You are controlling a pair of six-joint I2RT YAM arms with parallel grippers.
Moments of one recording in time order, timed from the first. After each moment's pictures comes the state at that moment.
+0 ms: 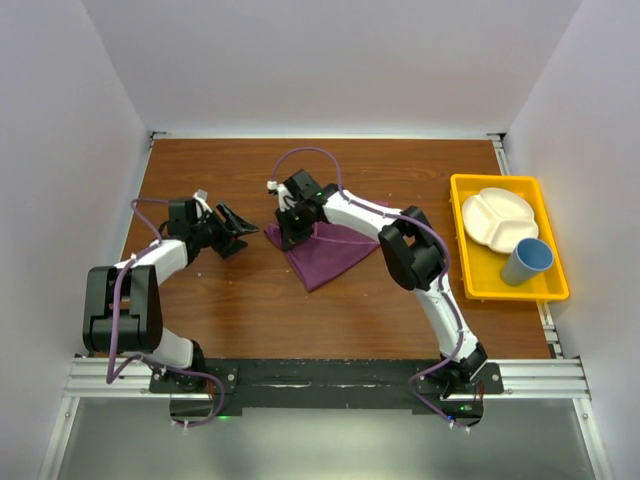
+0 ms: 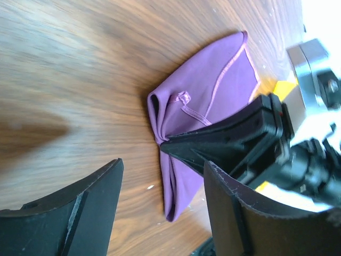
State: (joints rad) left arm 0.05 1.49 0.69 0.02 0.55 -0.84; right arm 0.75 2.35 1.90 -0.58 -0.34 0.23
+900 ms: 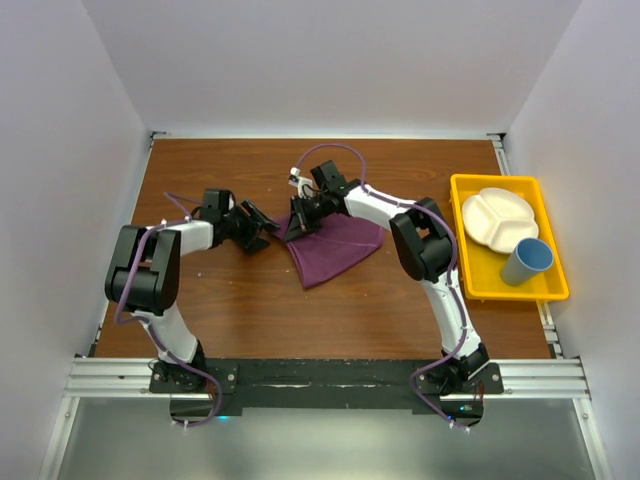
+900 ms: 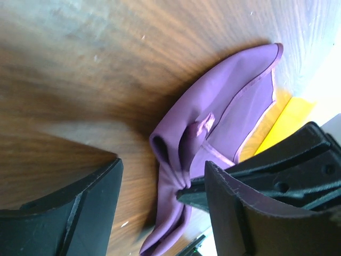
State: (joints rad) left arm -0.12 1.76 0.86 0.02 0.44 -1.04; right arm 0.61 2.33 1.78 -0.37 -0.75 0.42
